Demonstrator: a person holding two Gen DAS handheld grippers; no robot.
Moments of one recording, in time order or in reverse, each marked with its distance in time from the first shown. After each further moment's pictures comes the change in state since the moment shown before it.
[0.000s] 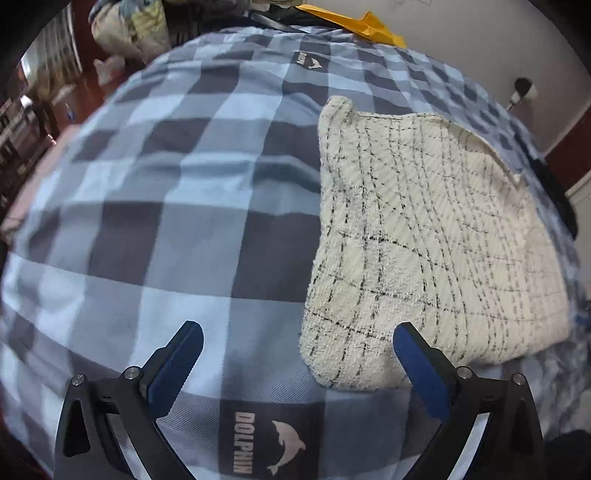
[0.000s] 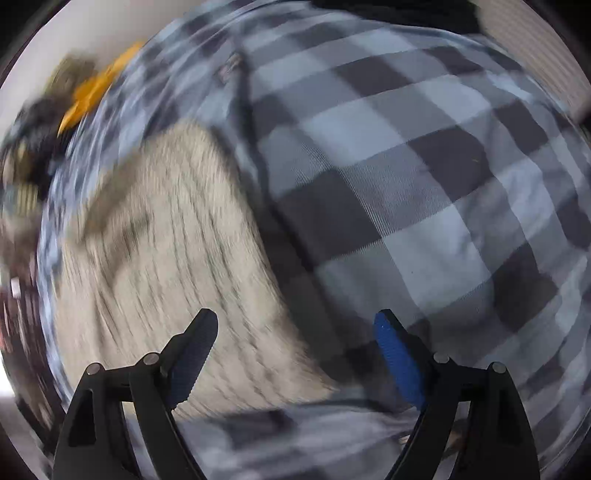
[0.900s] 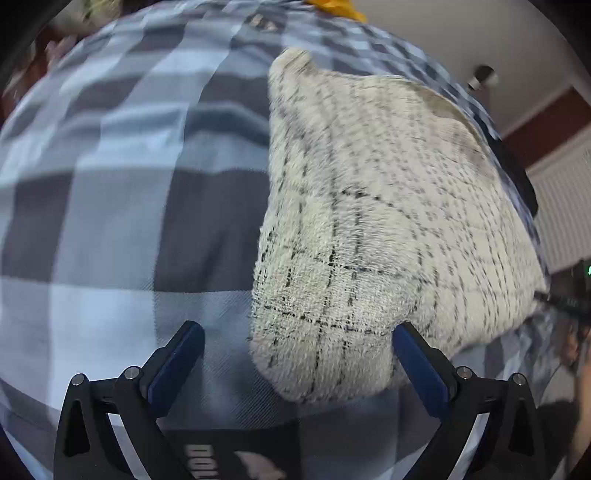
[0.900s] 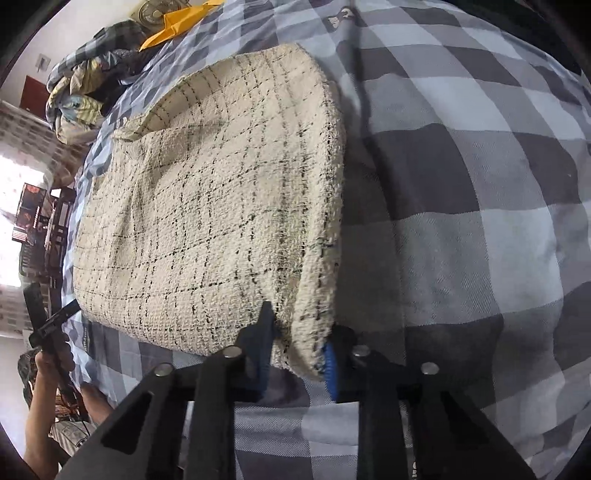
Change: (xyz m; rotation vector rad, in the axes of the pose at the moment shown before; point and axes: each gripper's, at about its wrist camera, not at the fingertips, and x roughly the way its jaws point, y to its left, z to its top) left arm 0.057 -0.008 -0.003 0.036 0.101 -0.197; right arm 0.021 0.044 -0.027 -0.198 0.061 0.137
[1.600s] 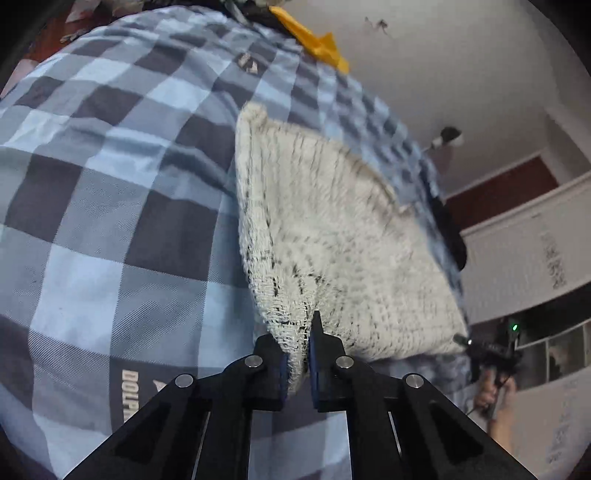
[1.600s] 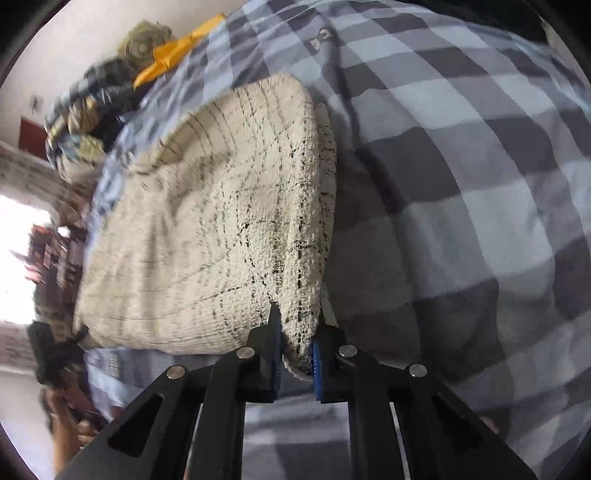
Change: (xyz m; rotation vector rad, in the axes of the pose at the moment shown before) left arm -0.089 -0.023 -0.010 -0.151 -0.141 -0.281; right arm -0.045 -0.022 -0.031 0.170 -0.114 0.138
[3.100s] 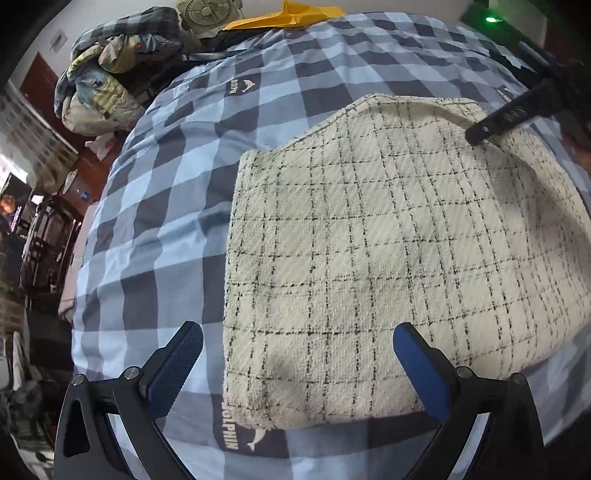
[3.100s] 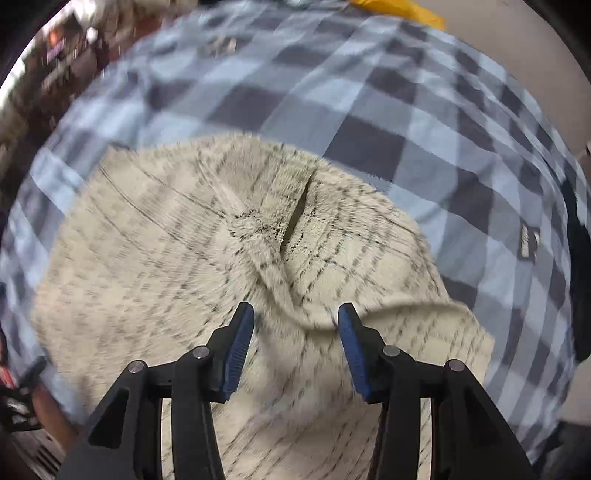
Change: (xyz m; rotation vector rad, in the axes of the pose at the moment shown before) left arm 0.087 -0.106 0.006 0.452 0.107 0.771; right arm 0.200 0.275 0.079 -0.773 0.246 -0.347
